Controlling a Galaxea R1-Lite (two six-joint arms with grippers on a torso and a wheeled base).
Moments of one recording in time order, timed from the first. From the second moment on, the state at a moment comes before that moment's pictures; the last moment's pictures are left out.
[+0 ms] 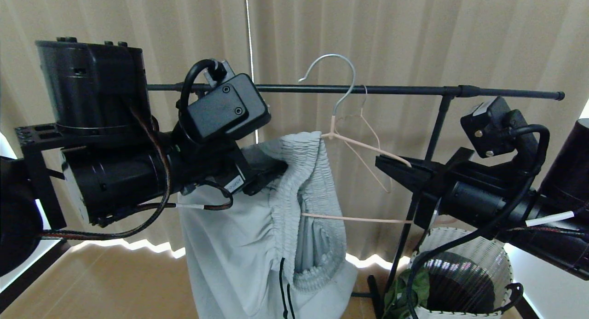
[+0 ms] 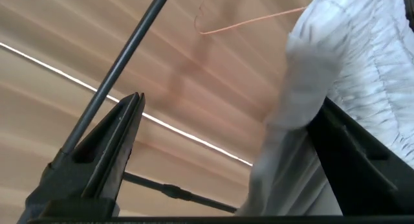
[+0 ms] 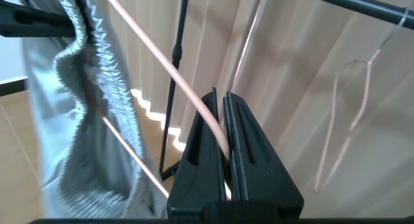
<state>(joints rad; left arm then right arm) -0.64 1.55 -1.01 -0.35 0.01 0.79 0.63 1.49 -0.63 -0.81 0.07 -0.08</state>
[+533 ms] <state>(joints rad) -0.64 1.54 -0.98 -0.35 0.01 0.79 0.63 1.48 -0.62 -0.81 0.07 -0.08</state>
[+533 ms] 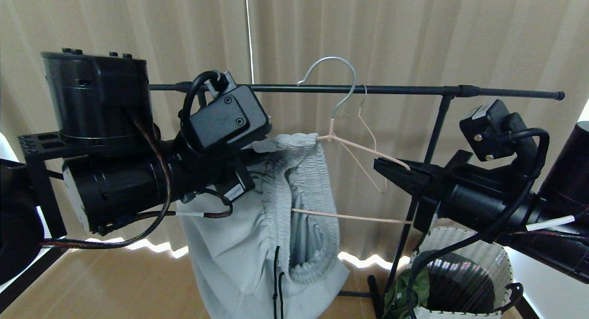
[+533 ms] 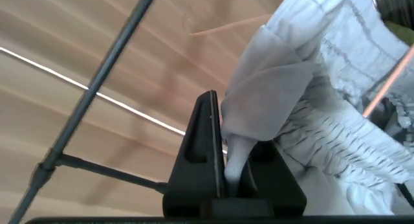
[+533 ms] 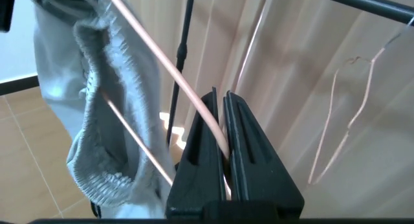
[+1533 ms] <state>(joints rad) -0.64 1.53 -0.92 -0.33 0.44 0.43 0.63 1.46 -0.53 -0.88 0.01 -0.08</state>
